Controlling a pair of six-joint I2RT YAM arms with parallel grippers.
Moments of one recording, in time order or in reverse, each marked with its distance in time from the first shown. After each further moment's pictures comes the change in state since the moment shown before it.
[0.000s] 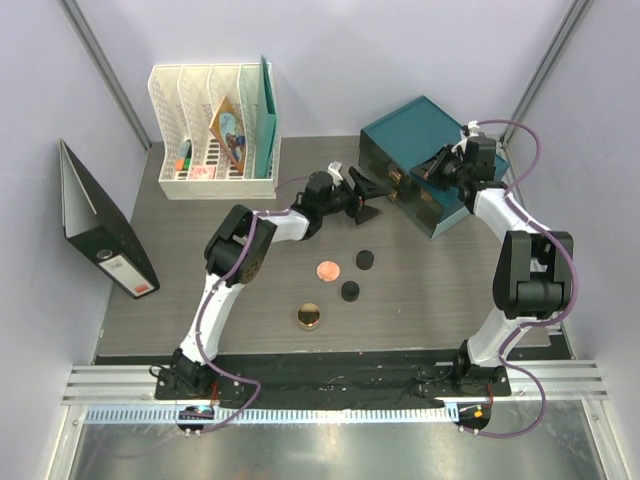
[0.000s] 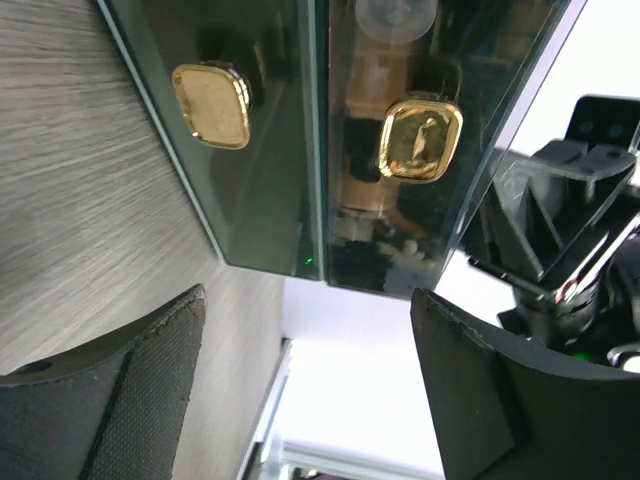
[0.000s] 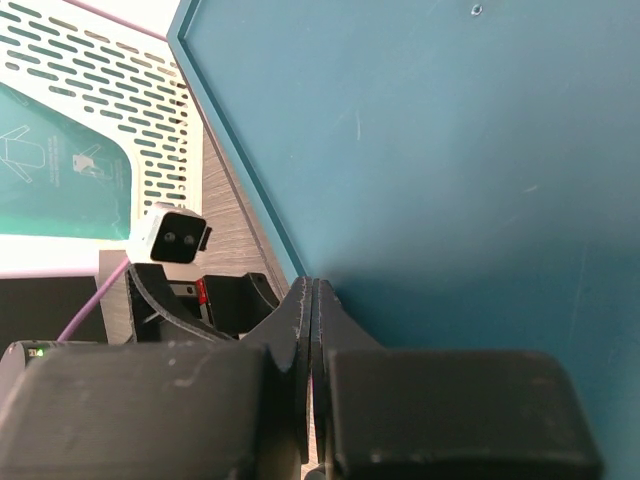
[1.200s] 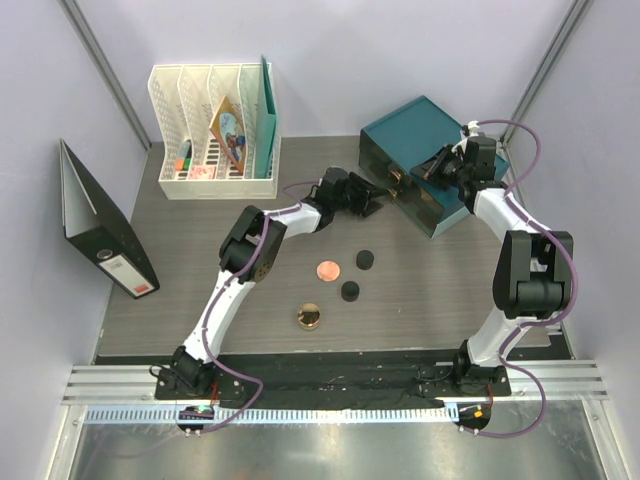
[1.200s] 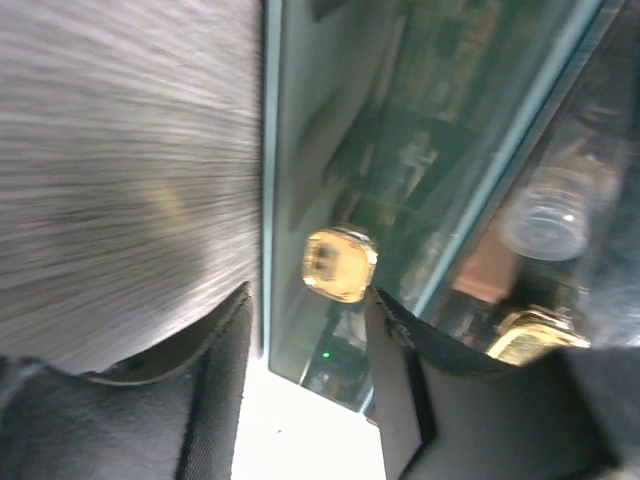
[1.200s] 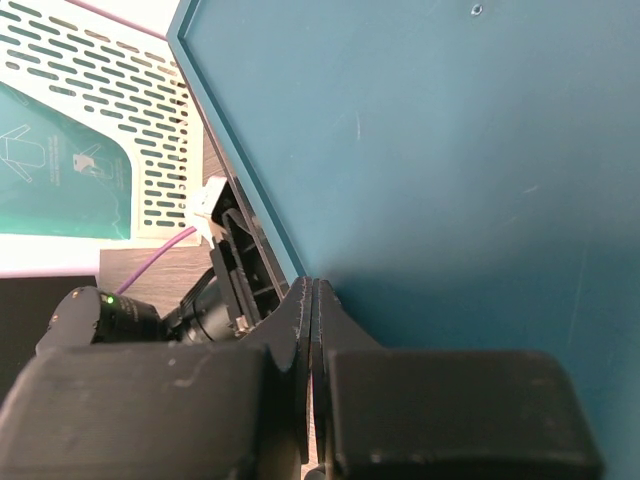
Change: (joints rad) left arm -0.024 0.158 0.285 -0.322 -0.228 -0.095; right arm 0.000 0.002 0.002 0.000 -0.003 0.000
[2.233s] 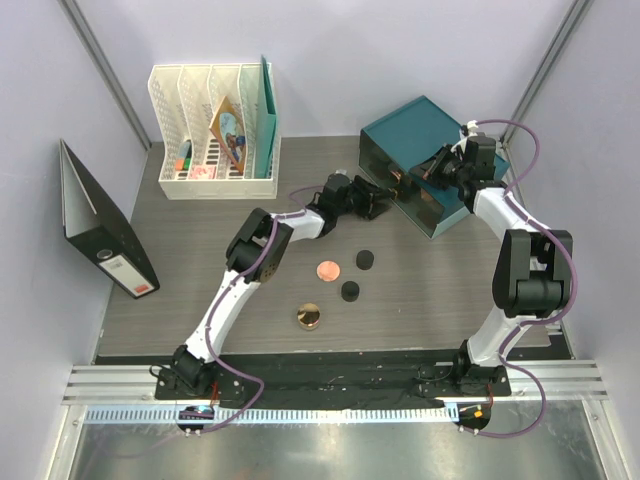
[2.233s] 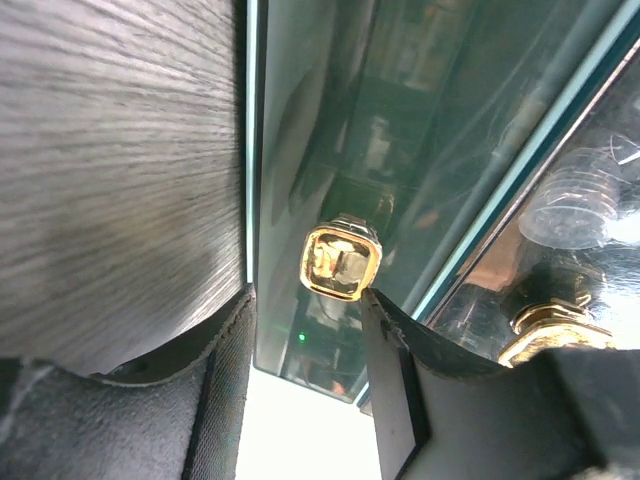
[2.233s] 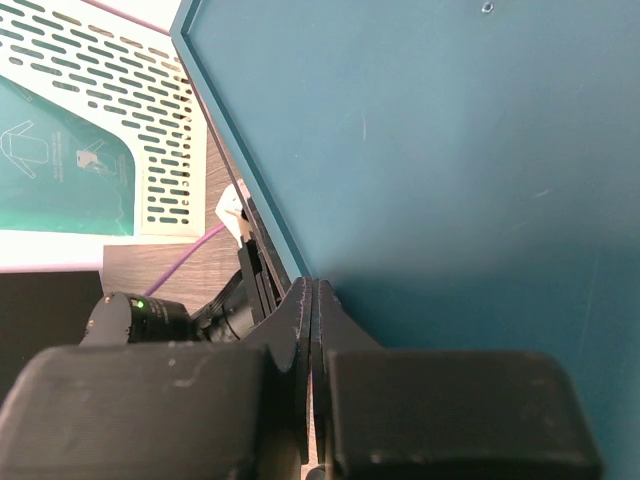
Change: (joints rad) left arm -0.016 0.076 0.023 0.145 0.053 -0.058; right arm 0.000 0.009 0.006 0.000 -0.014 0.001
